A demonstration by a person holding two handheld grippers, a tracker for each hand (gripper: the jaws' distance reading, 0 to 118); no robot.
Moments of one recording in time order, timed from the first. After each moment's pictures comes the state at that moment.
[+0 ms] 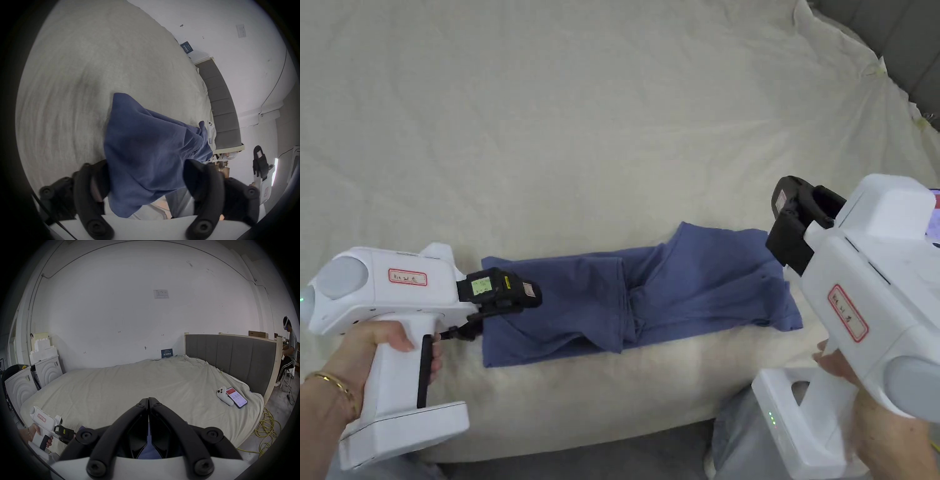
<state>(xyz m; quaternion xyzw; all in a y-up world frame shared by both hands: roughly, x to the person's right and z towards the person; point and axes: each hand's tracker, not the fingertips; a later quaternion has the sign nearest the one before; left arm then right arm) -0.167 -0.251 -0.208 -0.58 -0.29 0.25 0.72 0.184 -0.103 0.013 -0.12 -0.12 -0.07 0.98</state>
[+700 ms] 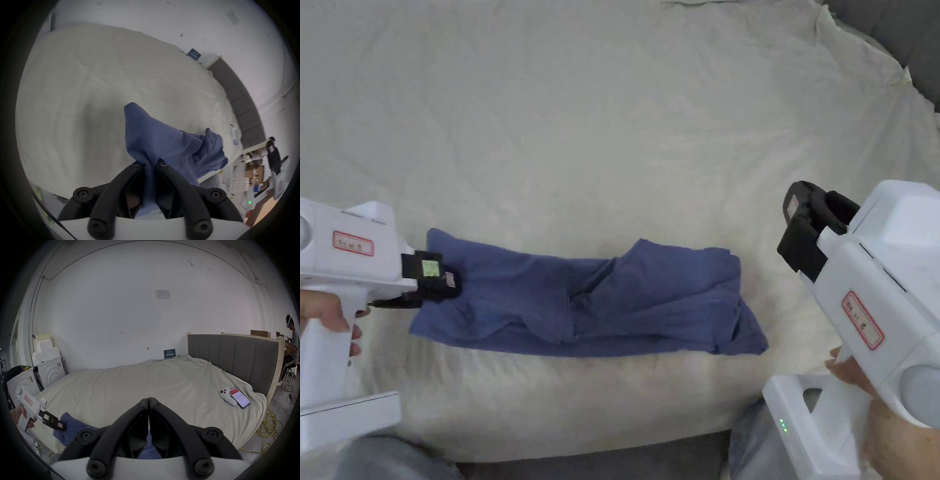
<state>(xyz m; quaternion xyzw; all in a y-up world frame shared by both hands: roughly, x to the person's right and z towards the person) -0.230 -0.156 -0.200 -0.54 -0.17 0.10 0.82 0.180 -0.099 0.010 -0.12 -0.11 -0.07 0.98</state>
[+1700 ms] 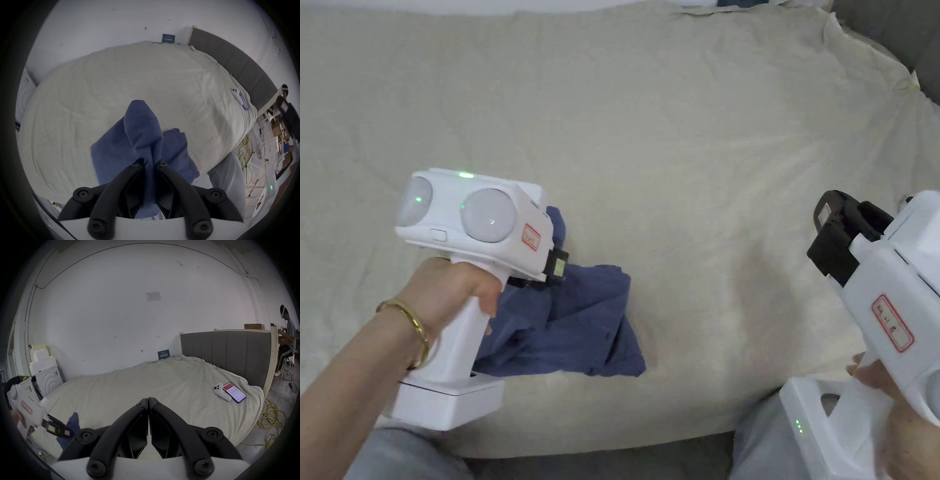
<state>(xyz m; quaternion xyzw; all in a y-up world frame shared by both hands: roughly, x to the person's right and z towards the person) -0.060 -0.140 -0.161 -0.51 -0.24 -0.11 0.82 0.209 -0.105 0.036 -0.10 -0.14 -0.11 0.98</state>
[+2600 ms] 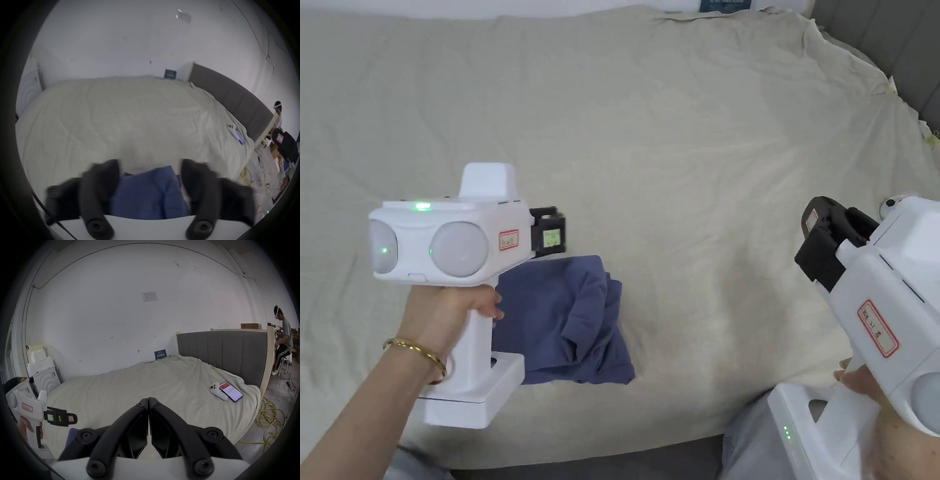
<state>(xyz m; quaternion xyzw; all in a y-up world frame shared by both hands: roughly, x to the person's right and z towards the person) -0.094 -0.130 -0.157 -0.33 -0.20 0.00 0.92 0.202 -0.102 0.034 -0.11 -0.14 -0.11 0.98</state>
